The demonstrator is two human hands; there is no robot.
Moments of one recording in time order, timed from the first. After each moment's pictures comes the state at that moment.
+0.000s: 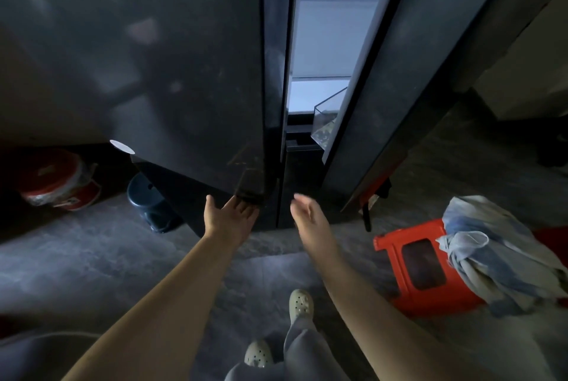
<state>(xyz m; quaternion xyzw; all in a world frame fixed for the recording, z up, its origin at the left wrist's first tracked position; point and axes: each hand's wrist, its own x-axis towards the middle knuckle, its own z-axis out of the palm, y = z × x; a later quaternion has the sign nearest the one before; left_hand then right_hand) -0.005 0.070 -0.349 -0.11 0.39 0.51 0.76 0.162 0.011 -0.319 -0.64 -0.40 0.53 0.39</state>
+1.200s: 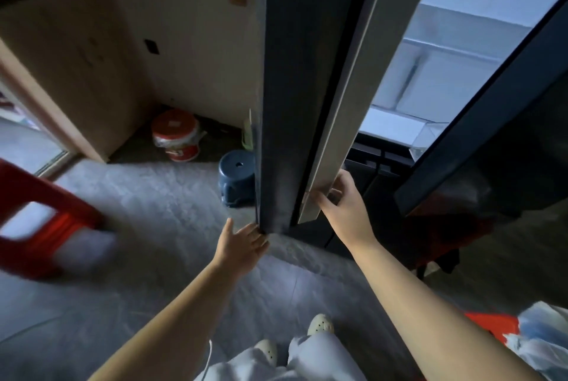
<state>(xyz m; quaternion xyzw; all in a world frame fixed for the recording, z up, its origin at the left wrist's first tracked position) -0.118 -0.103 -0.345 -0.13 0.42 0.59 0.68 0.066 -0.020 -0.249 -0.44 -0.68 0.46 0.37</state>
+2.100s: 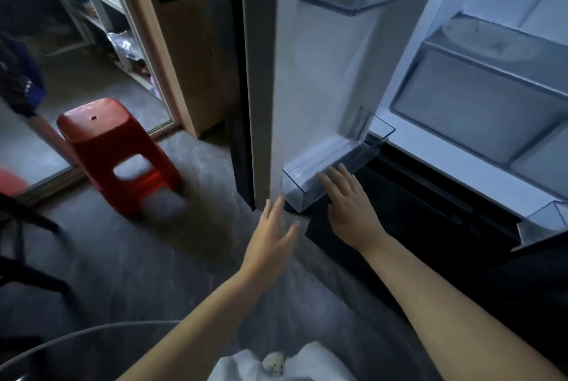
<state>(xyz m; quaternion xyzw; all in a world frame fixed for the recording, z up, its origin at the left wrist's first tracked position) -0.137 -0.157 -0.270 0.32 0.75 0.49 0.31 -0.043 0.018 -0.277 -0.21 -0.97 0.09 0.12</state>
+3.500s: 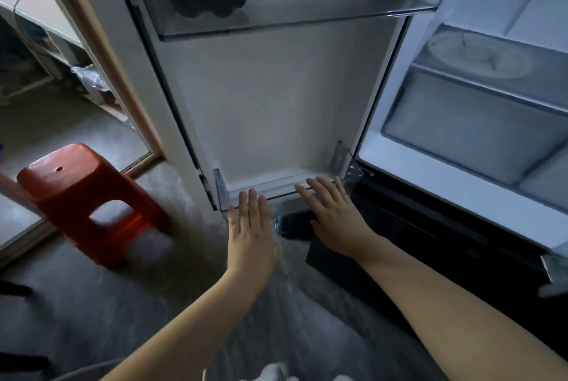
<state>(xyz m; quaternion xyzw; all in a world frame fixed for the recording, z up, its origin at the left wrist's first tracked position) -0.245 -0.053 -0.266 0.47 0.88 -0.06 -0.01 -0.132 0.109 -0.278 -0.16 -0.98 -0.02 0.07</state>
